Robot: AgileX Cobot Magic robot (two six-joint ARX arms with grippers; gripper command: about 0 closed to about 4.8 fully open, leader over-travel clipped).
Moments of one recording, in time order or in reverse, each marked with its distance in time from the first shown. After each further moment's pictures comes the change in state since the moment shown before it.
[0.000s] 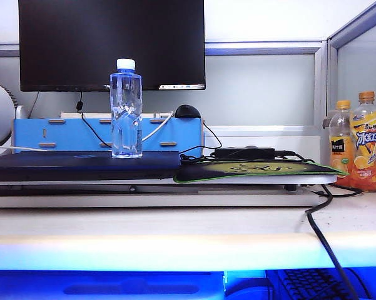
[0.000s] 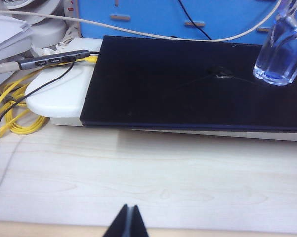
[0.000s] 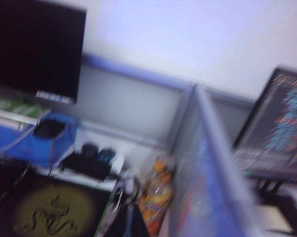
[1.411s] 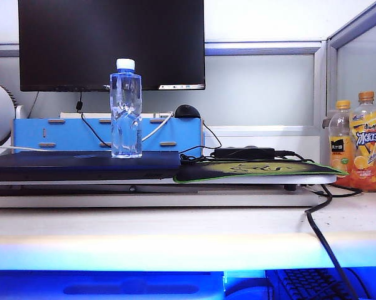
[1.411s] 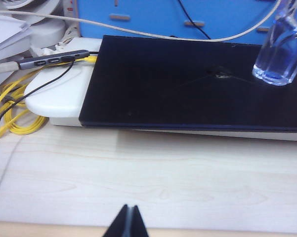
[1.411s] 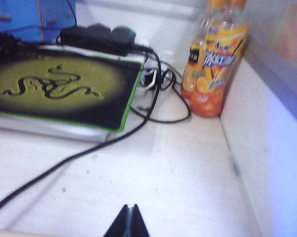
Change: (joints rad) left arm 0.000 0.000 0.000 0.000 0.000 0.000; right arm -0.651 -0.652 -1.717 0.917 -0.587 0.135
